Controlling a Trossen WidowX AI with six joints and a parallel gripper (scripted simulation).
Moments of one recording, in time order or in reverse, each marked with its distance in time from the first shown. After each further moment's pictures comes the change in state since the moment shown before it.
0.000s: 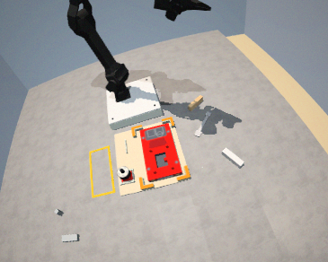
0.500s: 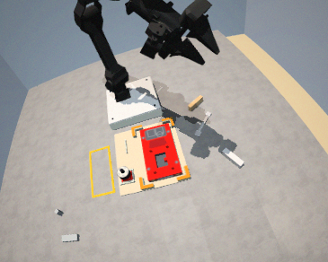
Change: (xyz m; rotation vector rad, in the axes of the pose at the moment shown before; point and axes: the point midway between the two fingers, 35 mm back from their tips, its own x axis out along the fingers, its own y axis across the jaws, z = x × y) arm 0.036 -0.047 0.127 0.129 -0.292 -0.205
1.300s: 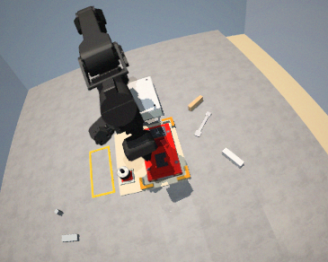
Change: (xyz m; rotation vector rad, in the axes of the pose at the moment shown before) arm 0.042 -0.123 0.214 0.316 -0.389 -0.516
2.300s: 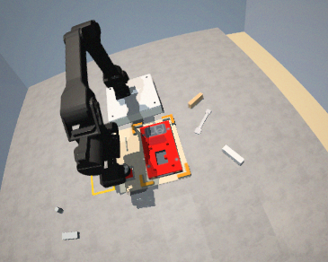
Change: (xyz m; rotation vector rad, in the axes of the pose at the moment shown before) arm 0.075 -0.056 0.094 0.151 -0.071 -0.258
